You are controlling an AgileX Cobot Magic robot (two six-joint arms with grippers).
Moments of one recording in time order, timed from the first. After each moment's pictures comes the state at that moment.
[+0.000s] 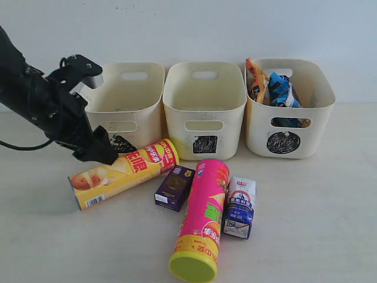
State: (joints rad) left arm -0.25 1.76 -1.25 -0.41 0.74 0.85; right arm -0.04 0.00 0.00 -0.01 0.34 -0.02
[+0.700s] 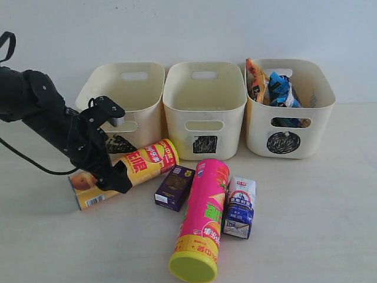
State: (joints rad) left arm -0.25 2.02 -1.30 -0.43 0.61 0.95; right arm -0.04 0.00 0.00 -0.01 0.34 -0.02
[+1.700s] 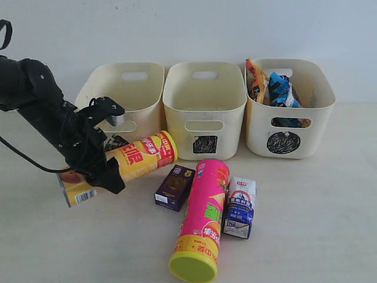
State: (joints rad) left arm -0.25 1.99 -1.33 -0.39 0.80 0.90; right arm -0.04 0.00 0.00 -0.01 0.34 -0.02
